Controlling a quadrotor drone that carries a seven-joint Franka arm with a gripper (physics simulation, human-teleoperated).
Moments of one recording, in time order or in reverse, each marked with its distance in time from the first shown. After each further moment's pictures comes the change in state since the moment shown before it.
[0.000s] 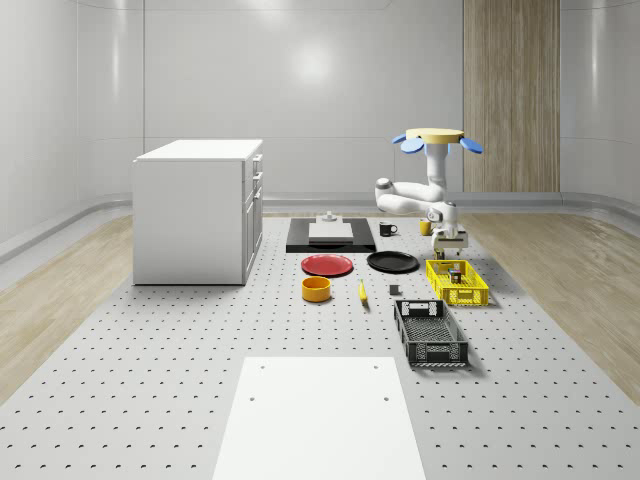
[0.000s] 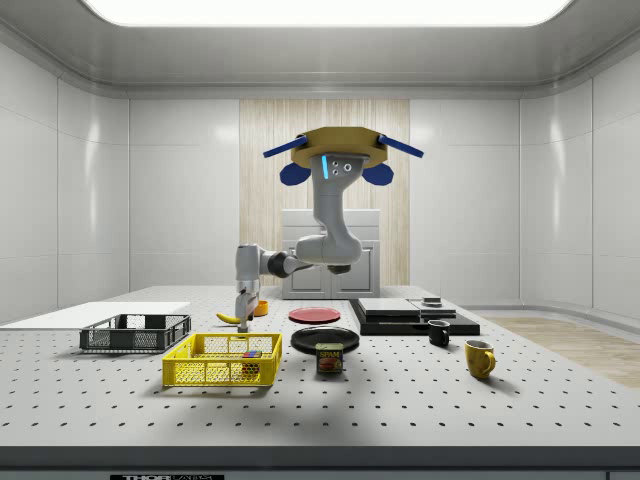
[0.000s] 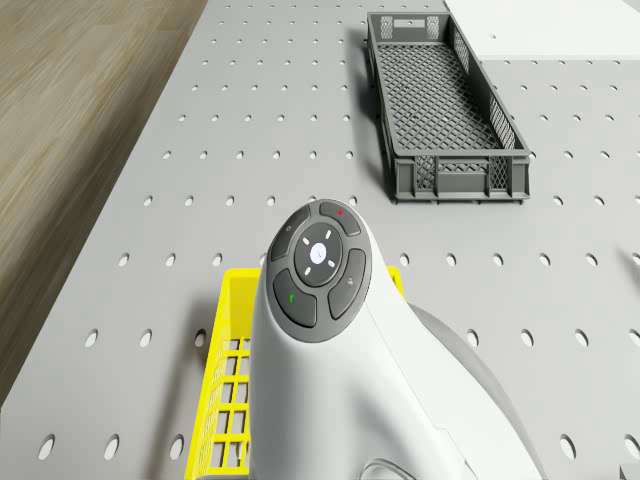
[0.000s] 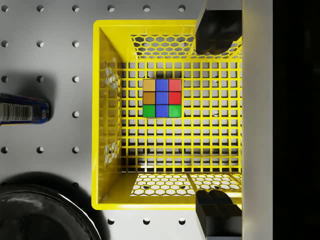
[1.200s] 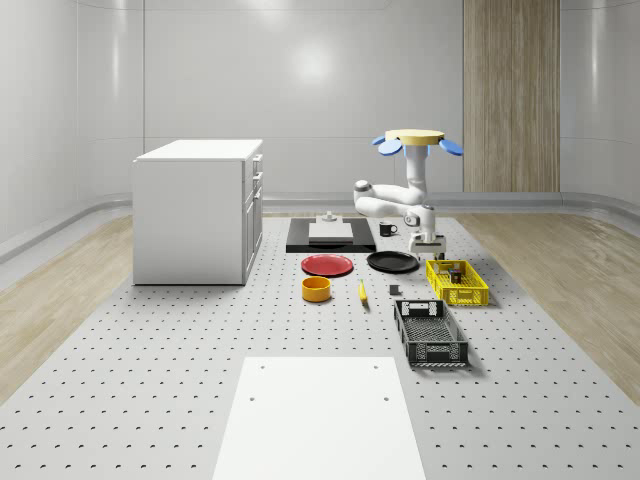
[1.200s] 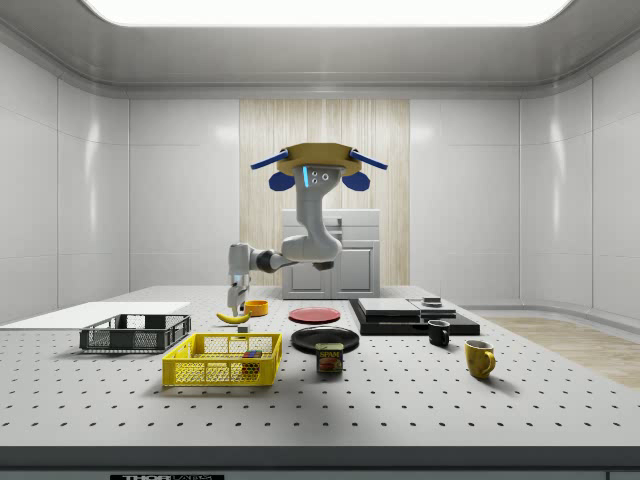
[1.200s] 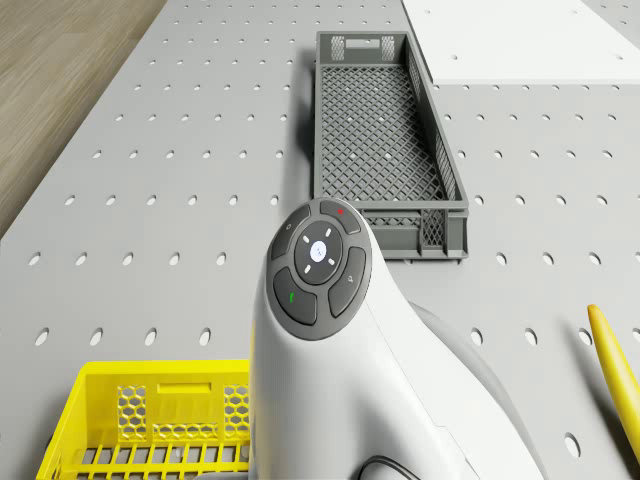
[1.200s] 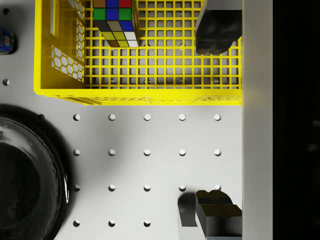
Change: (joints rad) arm -0.001 -0.006 0.004 0.000 0.006 0.004 0.001
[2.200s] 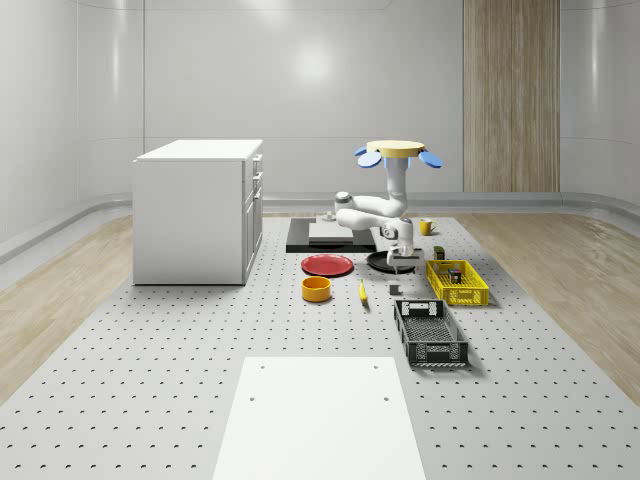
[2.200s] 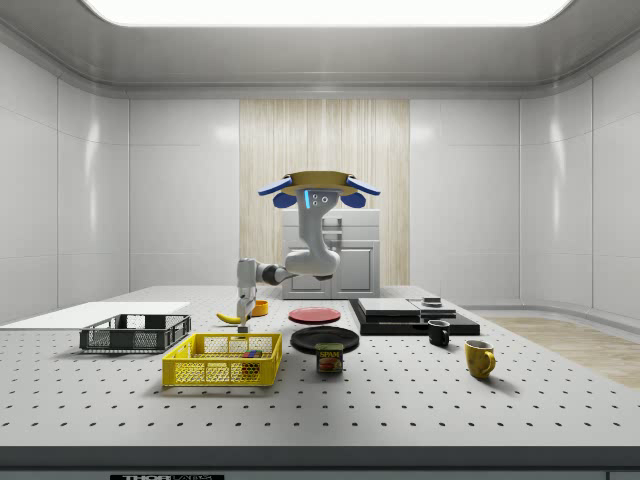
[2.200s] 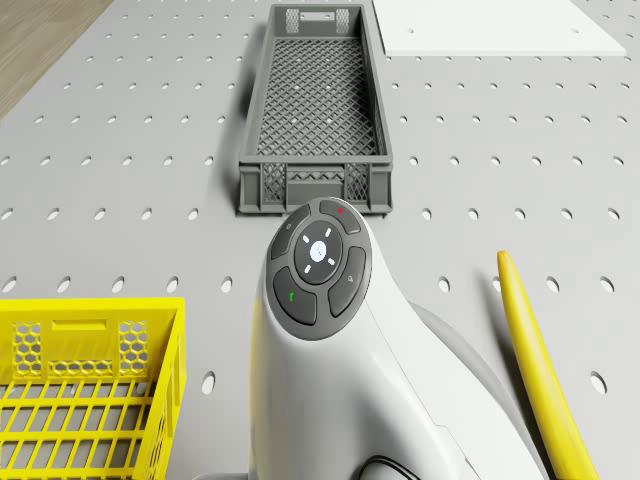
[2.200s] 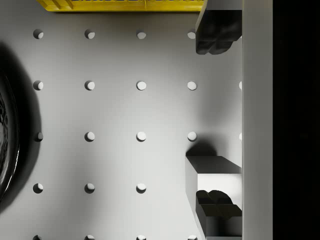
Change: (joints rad) arm -0.001 -0.003 0.001 0.000 0.001 0.003 0.001
